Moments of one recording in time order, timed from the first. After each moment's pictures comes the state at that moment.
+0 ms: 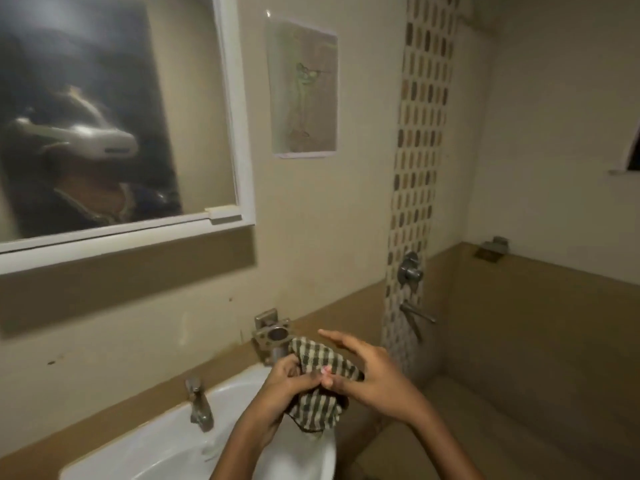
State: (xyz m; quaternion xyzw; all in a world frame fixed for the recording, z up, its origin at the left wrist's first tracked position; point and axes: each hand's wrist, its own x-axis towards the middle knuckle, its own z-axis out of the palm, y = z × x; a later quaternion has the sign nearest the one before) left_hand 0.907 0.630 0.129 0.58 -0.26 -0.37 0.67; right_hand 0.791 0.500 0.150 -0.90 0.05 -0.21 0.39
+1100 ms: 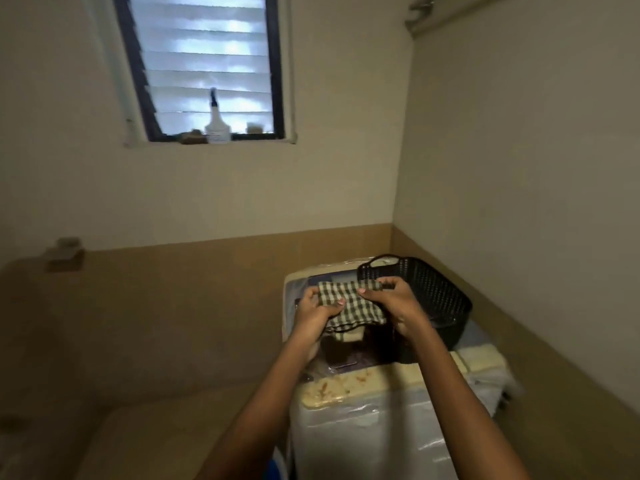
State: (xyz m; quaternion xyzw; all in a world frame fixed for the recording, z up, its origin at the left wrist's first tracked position) left_hand 0.277 0.153 0.109 0.40 -0.47 -0.65 0.44; right_hand 0.118 0.175 0.115 -0.34 0.63 -0.58 0.39
